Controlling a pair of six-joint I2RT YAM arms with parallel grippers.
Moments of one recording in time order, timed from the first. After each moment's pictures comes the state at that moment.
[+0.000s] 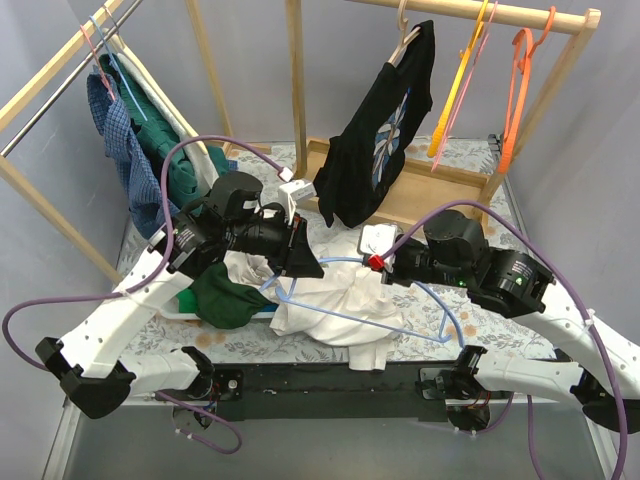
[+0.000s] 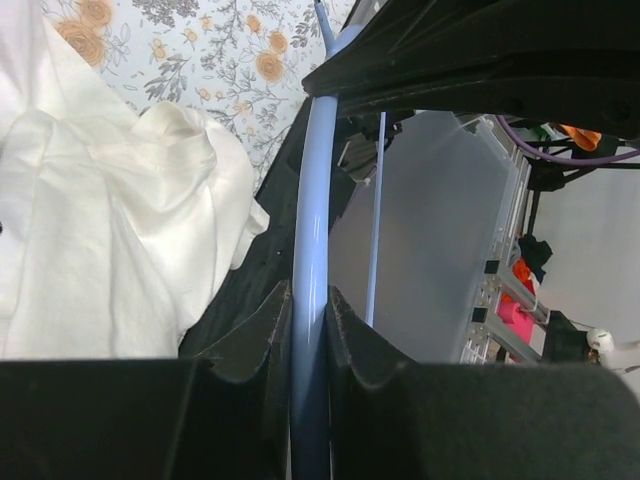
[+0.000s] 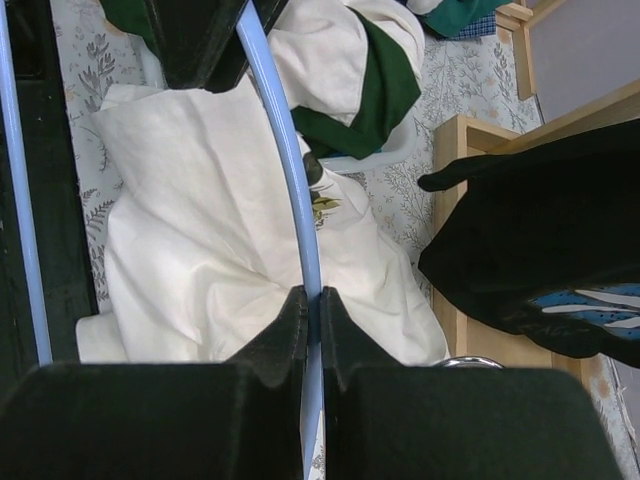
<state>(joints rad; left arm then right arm) -0.75 1.17 1.42 -0.84 0.66 -0.35 1.01 0.94 1.26 -0.77 -0.16 -0.50</state>
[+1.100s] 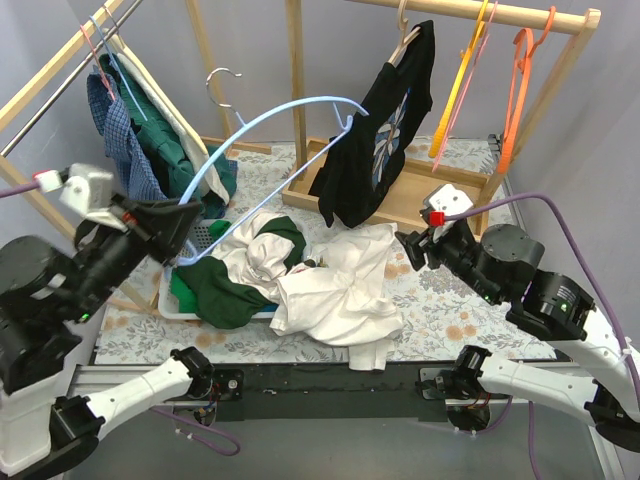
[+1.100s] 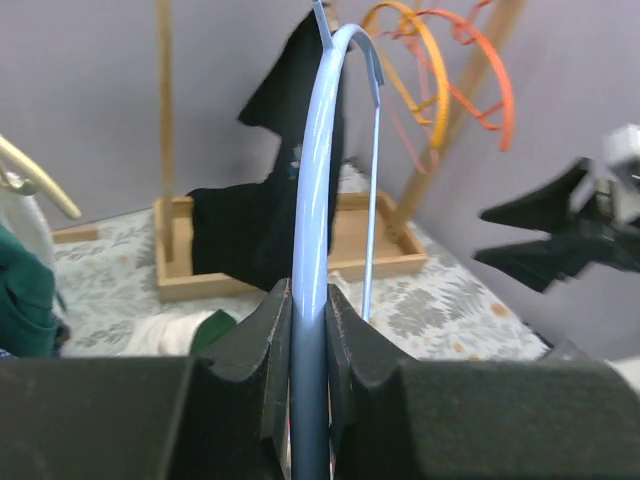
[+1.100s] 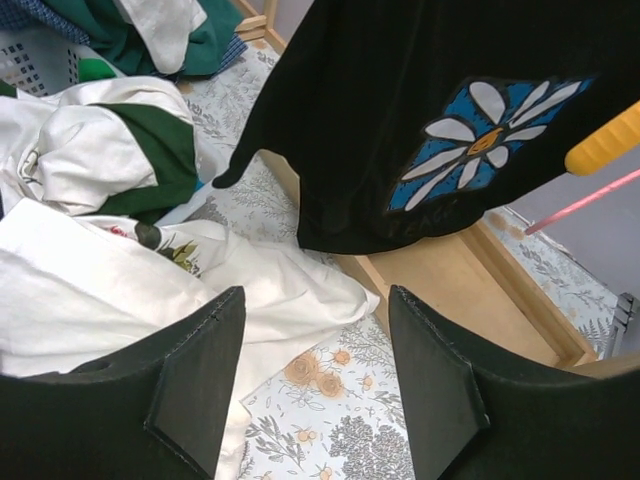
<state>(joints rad) -0.75 0.77 1.72 -0.83 -0.13 -0.23 1.01 0.76 1.20 -0.61 0.36 -0.19</state>
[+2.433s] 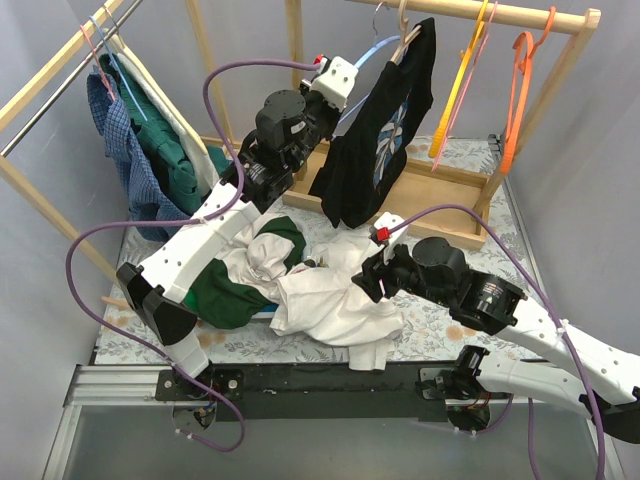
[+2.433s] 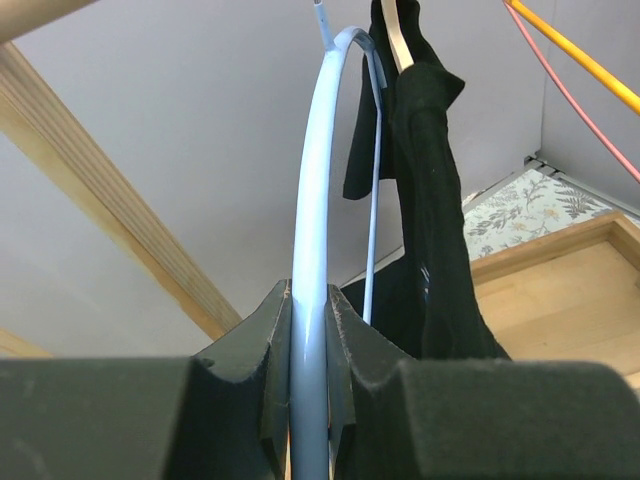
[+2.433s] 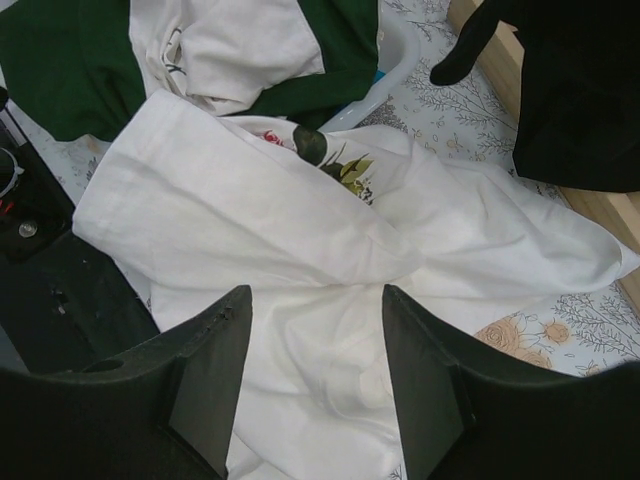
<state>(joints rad) -0.75 1.68 1.93 -0.16 -0.25 0.31 1.02 0.83 0.89 -0.45 0.07 0.10</state>
